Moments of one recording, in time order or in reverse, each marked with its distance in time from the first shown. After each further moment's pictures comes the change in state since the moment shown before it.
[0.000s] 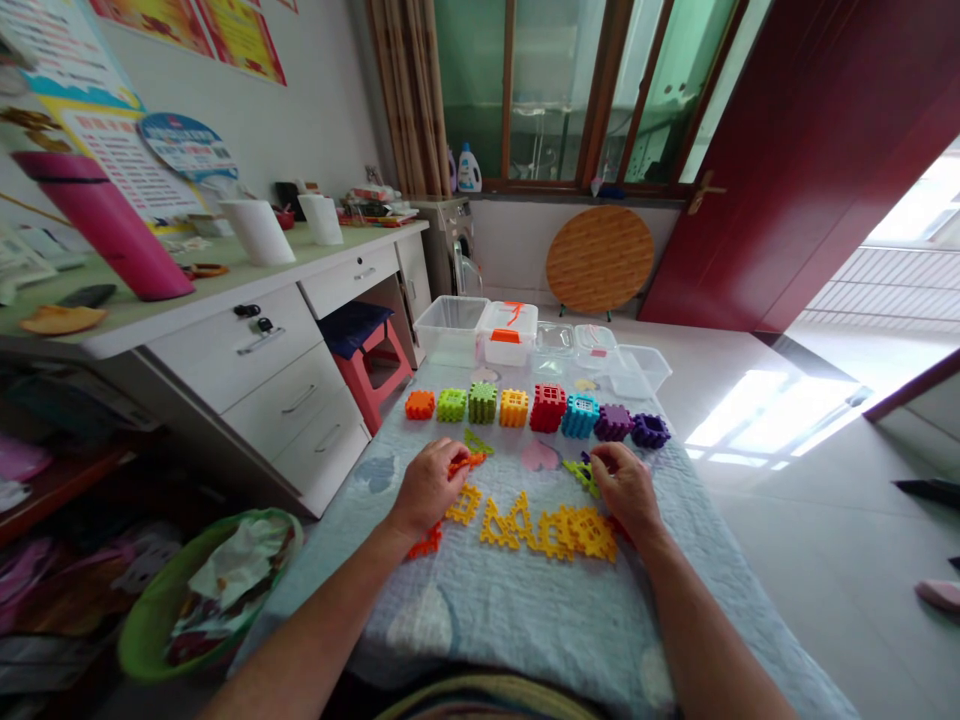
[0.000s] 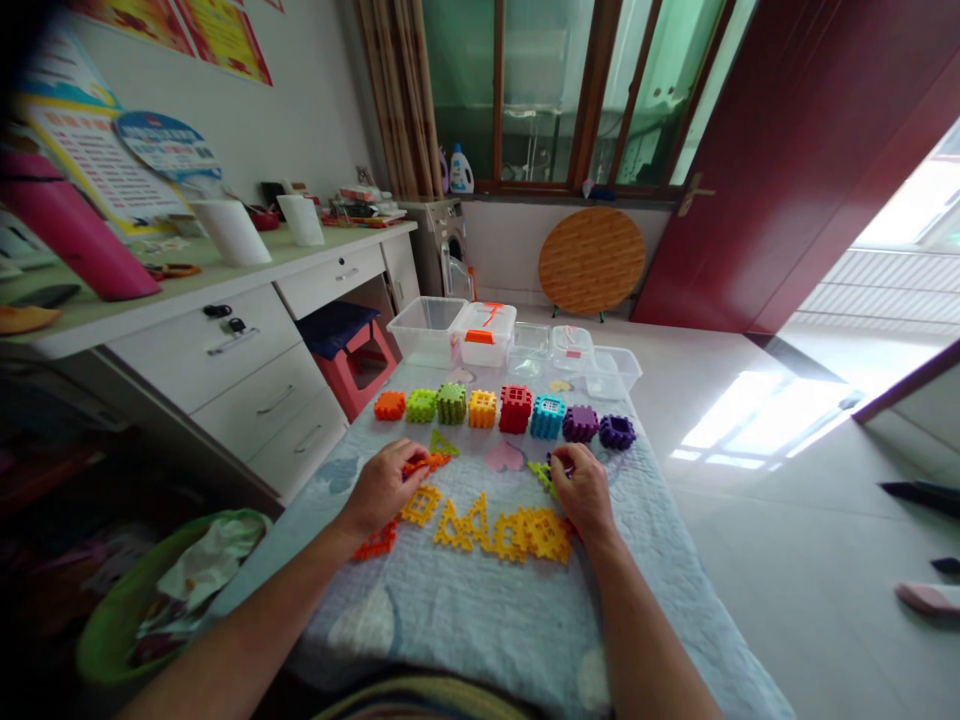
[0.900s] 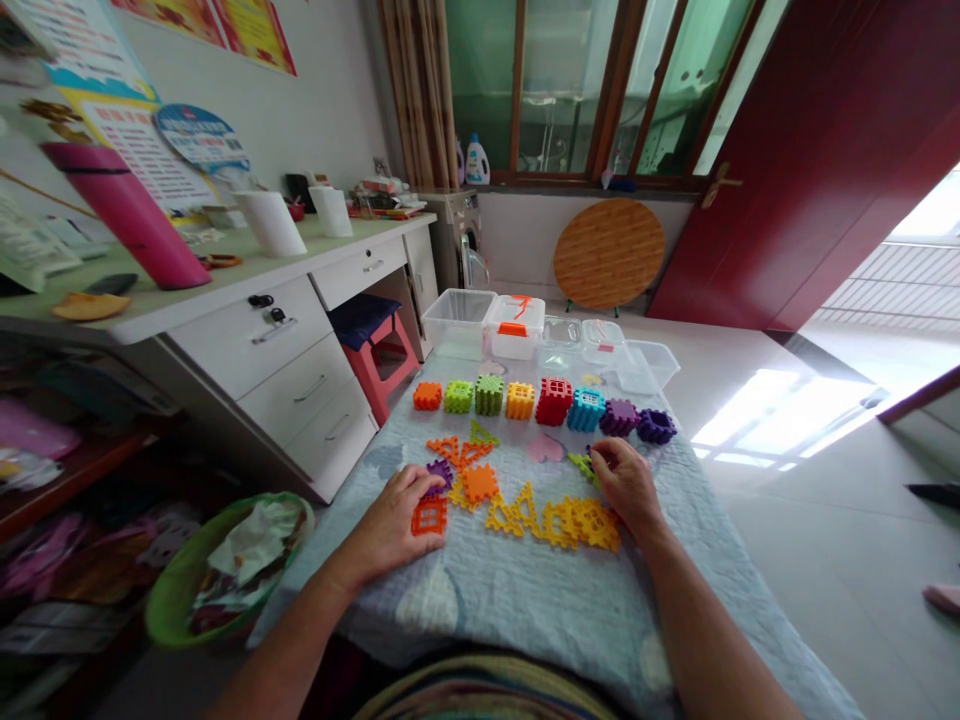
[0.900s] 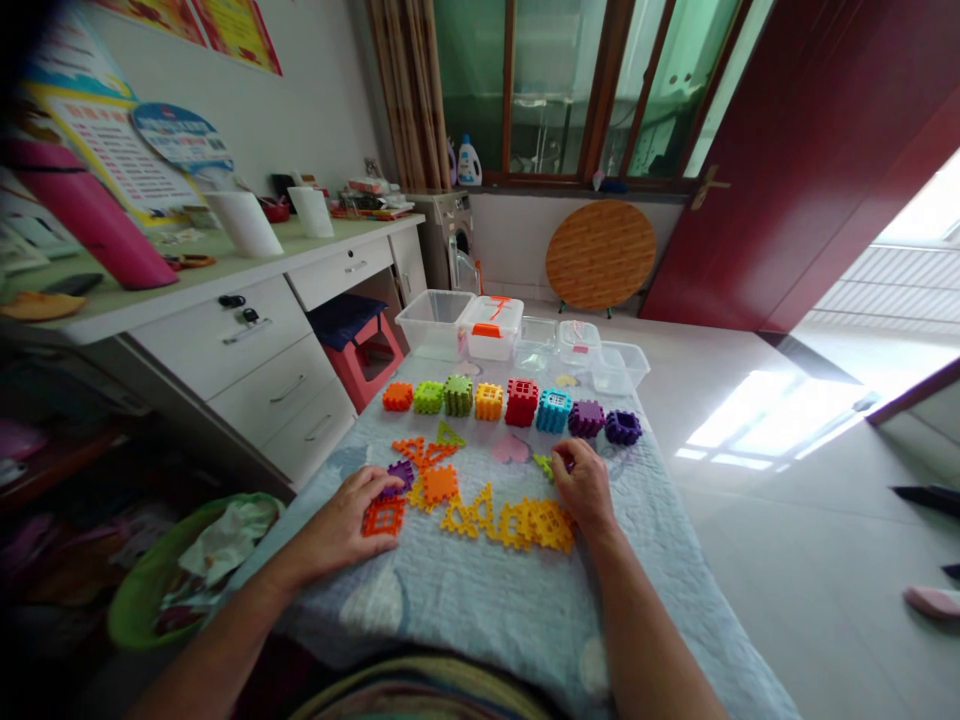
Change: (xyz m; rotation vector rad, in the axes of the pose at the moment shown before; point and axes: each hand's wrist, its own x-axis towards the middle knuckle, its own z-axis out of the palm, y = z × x) left_hand -0.065 -0.018 -0.044 0.003 -0.291 -0.090; right_hand -0.002 -0.007 0.000 -0.008 -0.043 -0.015
